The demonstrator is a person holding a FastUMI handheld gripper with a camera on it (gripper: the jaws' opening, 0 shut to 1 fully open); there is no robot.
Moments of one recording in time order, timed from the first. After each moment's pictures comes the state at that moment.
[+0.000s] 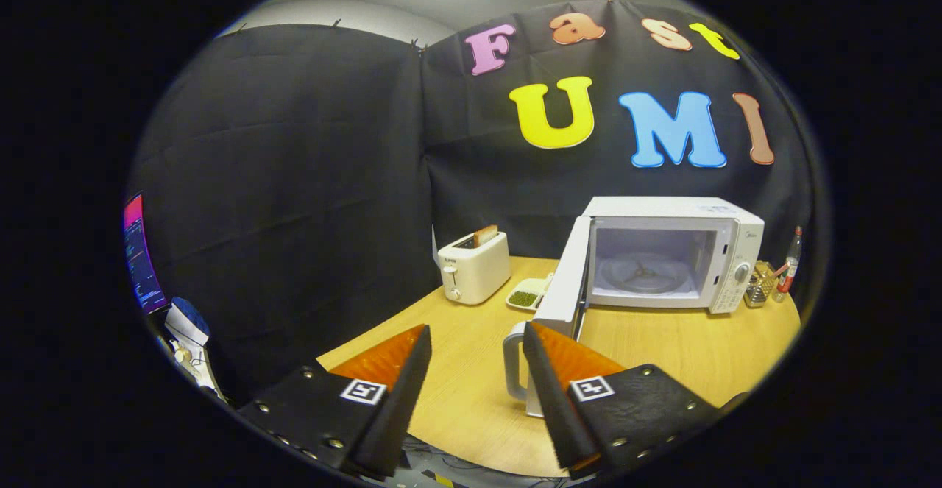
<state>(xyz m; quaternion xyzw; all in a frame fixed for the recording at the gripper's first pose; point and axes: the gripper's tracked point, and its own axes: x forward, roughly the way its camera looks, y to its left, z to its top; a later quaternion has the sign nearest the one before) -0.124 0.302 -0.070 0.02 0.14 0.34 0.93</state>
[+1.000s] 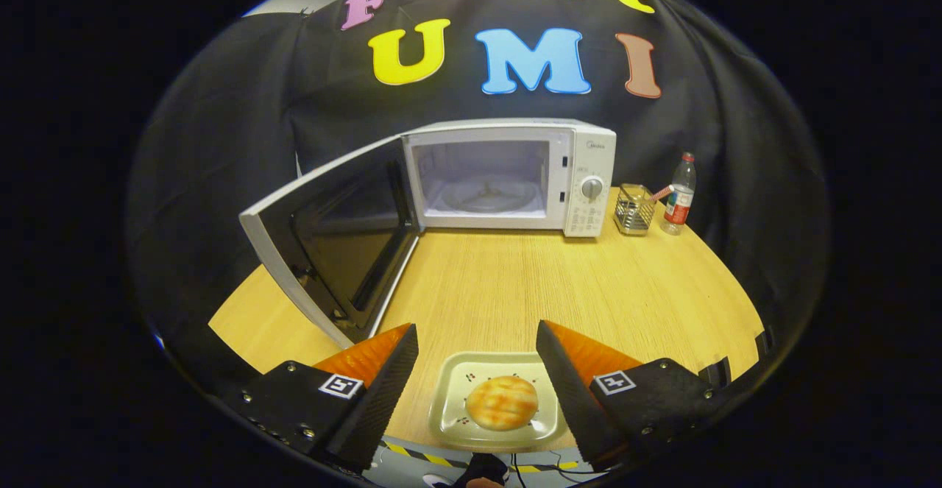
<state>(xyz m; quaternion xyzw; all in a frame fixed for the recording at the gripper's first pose) -0.073 0.095 -0.210 -0.02 0.32 0.13 0.94</state>
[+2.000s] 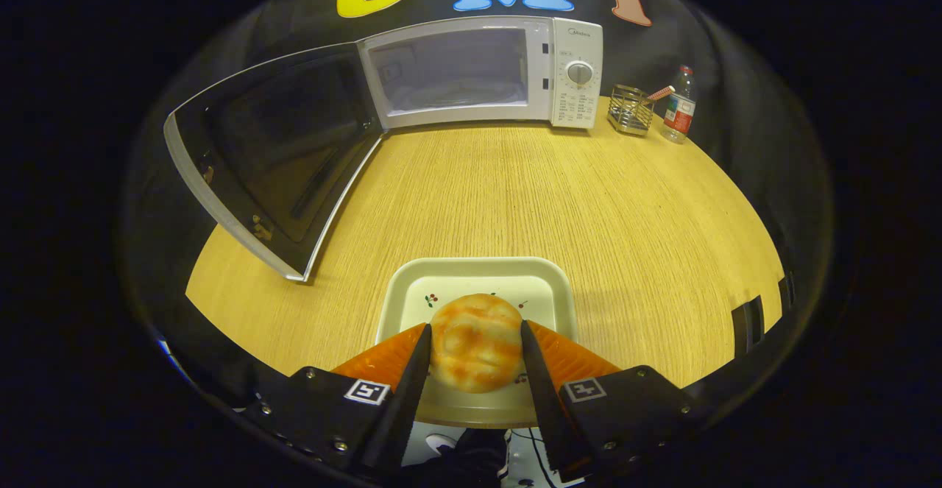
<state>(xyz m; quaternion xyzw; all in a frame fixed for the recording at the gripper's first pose) -0.100 0.073 -0.310 0.00 0.46 0.10 0.88</state>
